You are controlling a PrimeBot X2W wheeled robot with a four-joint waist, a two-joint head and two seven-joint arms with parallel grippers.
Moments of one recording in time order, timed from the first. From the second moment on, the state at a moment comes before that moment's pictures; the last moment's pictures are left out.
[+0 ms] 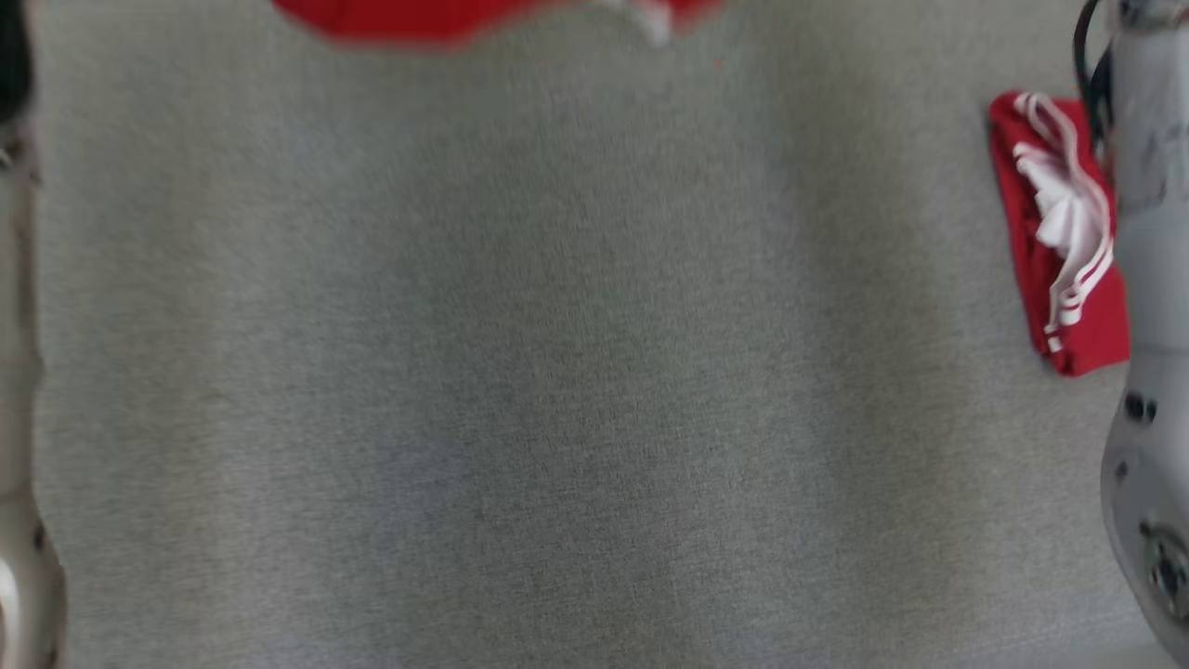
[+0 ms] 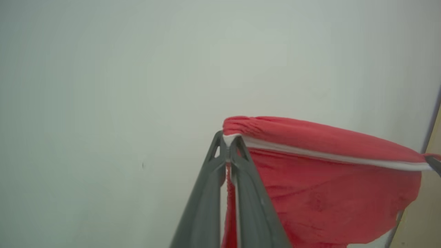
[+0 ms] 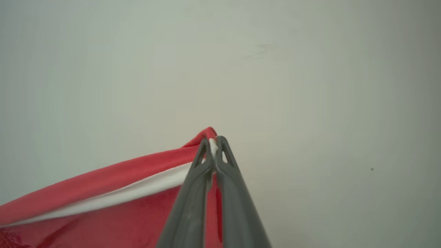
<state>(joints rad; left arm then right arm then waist) -1.20 0.31 -0.16 0.32 -0.64 -0.07 -0.05 -1.35 -0.15 0.07 0.59 0.60 0.13 -0.01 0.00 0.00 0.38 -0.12</state>
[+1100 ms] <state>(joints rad) -0.63 0.26 -0.29 0.39 -0.65 -0.13 -0.26 -0.81 -0.36 0.42 0.45 0.84 0.13 0.06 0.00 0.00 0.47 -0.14</state>
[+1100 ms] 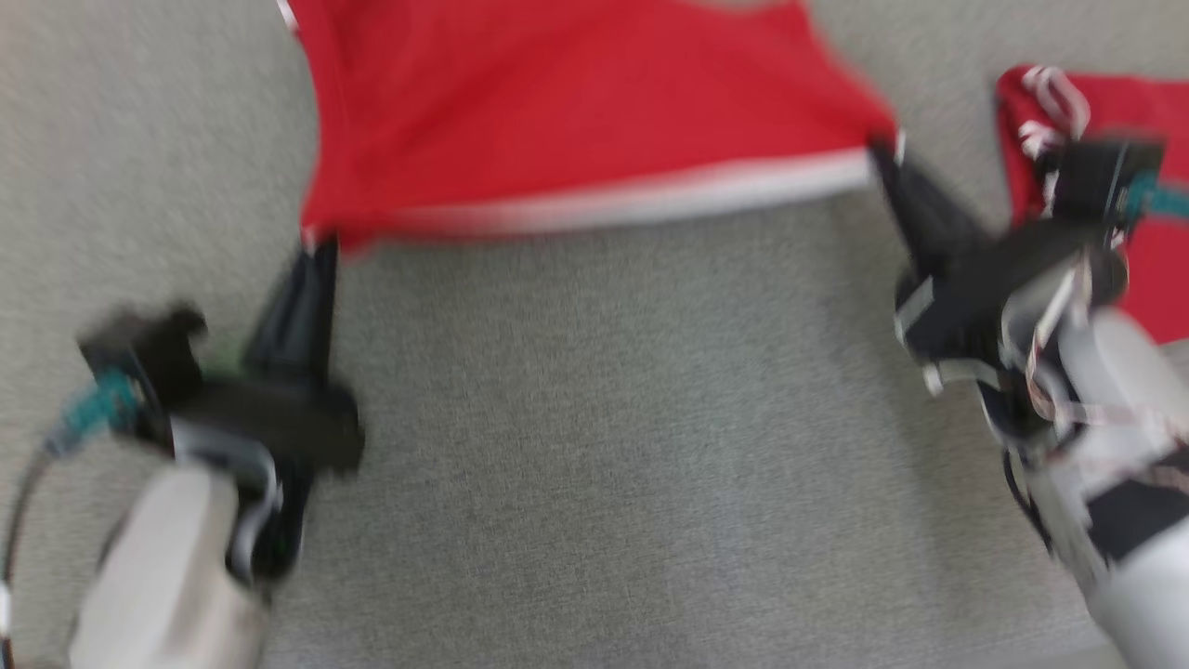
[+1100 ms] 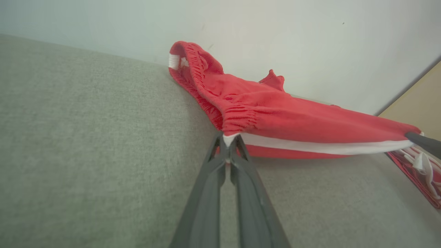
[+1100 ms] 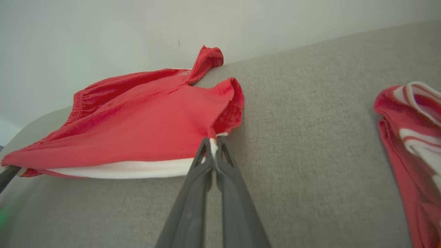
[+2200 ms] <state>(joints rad) 0.08 0.31 -0.43 0.01 -0.69 0.00 0.01 0.07 -0.15 -0.09 -0.31 0.46 0.13 0.90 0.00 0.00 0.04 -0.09</state>
